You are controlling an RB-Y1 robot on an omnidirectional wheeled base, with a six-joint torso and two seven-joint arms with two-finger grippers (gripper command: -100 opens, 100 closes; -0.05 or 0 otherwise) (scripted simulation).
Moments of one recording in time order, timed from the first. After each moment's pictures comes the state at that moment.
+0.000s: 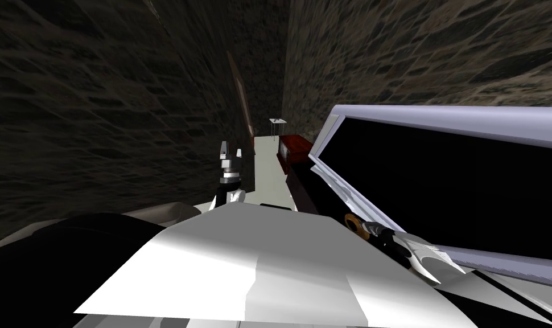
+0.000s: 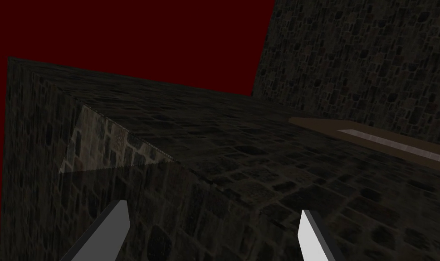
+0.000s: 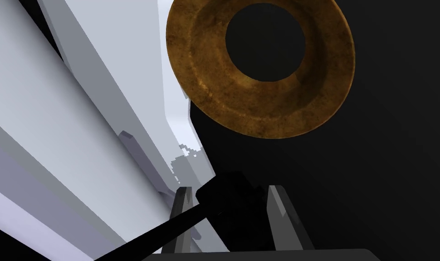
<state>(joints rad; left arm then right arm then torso) 0.48 -0.03 -0.03 -2.30 0.03 -0.44 0.01 0.03 -1.03 0.49 -0.47 0.79 -0.34 0.13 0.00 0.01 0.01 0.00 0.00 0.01</state>
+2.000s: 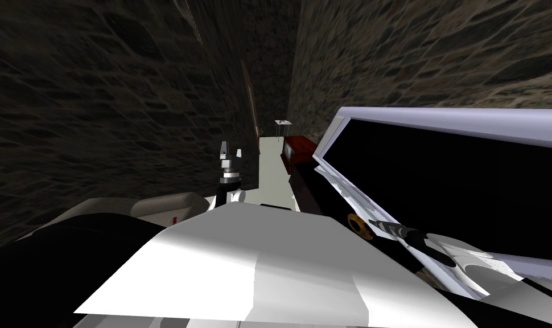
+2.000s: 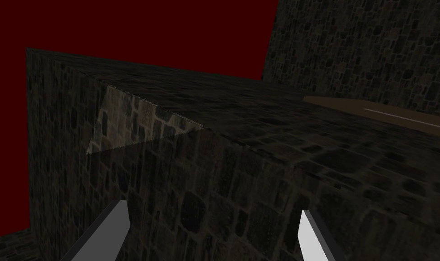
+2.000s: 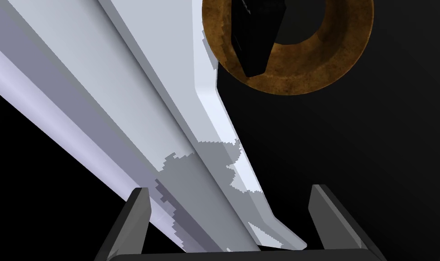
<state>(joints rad) 0.48 -0.03 -0.03 -2.30 0.03 -0.44 0.01 0.02 -1.19 0.54 -0.46 0.71 -0.45 -0.03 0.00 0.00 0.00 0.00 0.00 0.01</state>
